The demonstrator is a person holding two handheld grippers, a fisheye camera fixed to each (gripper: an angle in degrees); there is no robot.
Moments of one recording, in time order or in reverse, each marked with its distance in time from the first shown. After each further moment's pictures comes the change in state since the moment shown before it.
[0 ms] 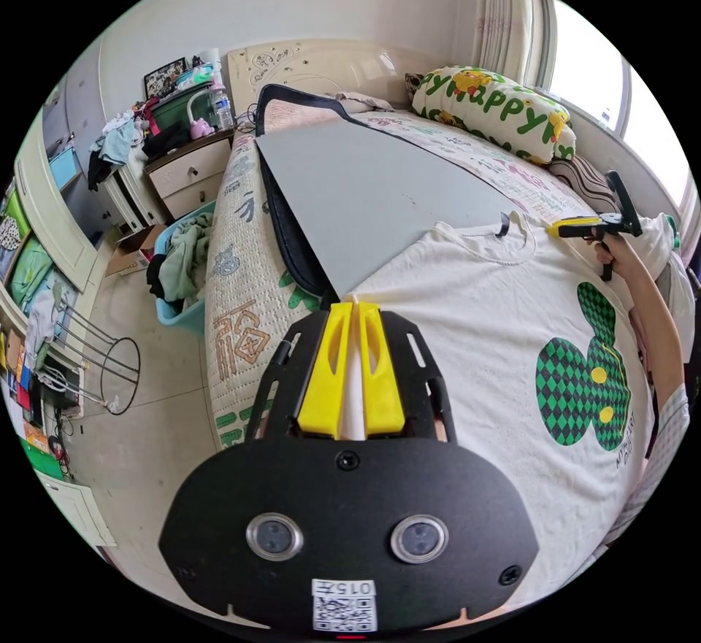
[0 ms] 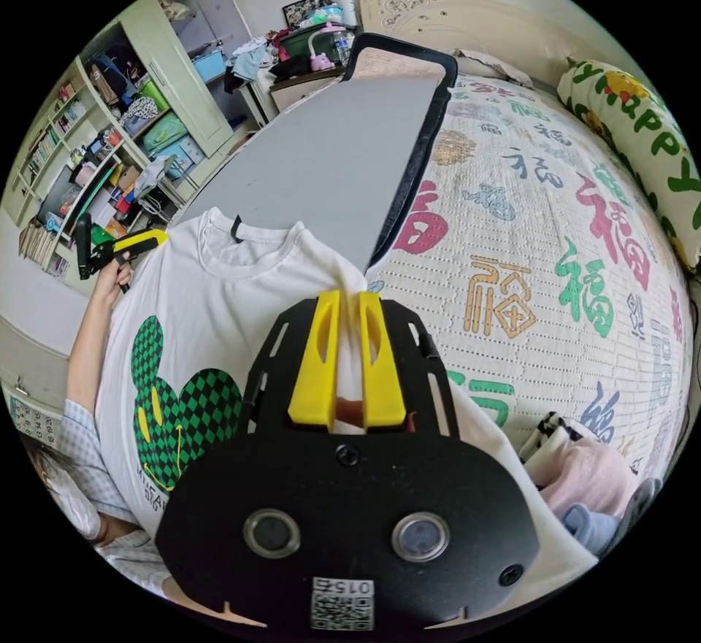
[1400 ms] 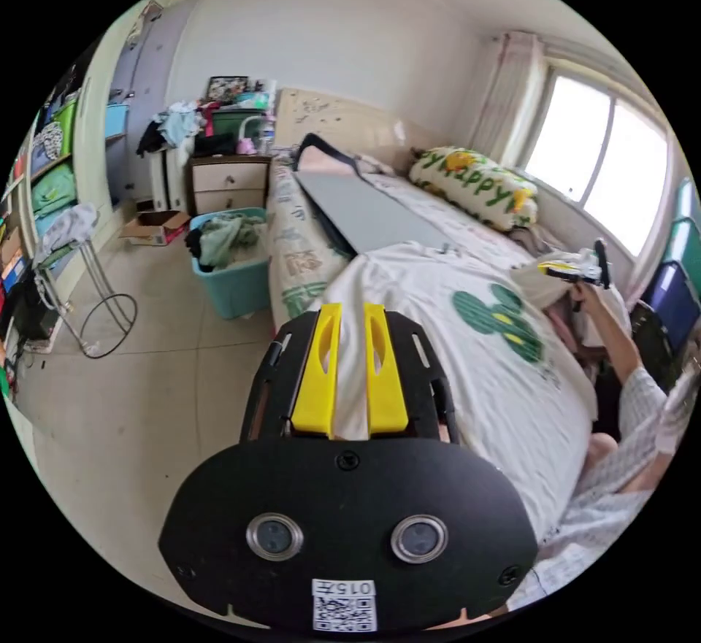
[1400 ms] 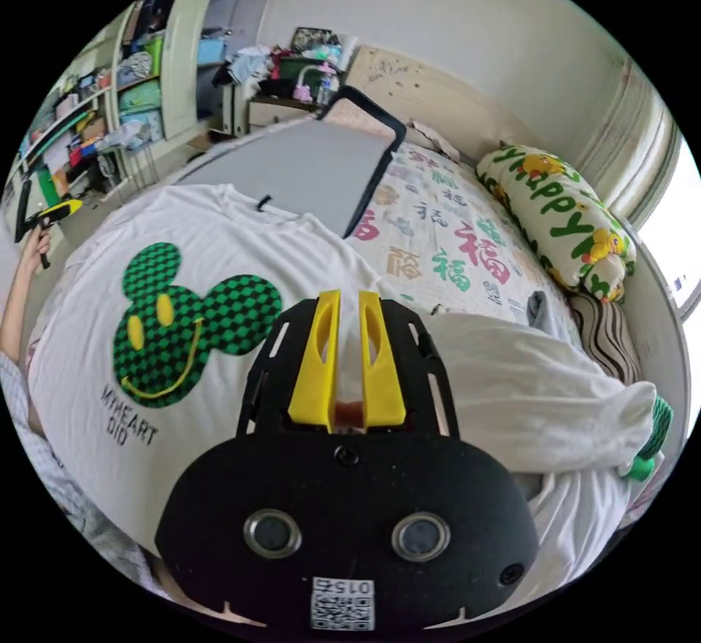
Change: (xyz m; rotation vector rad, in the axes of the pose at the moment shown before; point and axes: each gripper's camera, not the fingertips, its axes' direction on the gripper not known) left arm -0.106 0.239 -0.170 0.258 0.265 -0.094; right arm -0.158 0.250 -0.170 0.192 0.110 -0.185
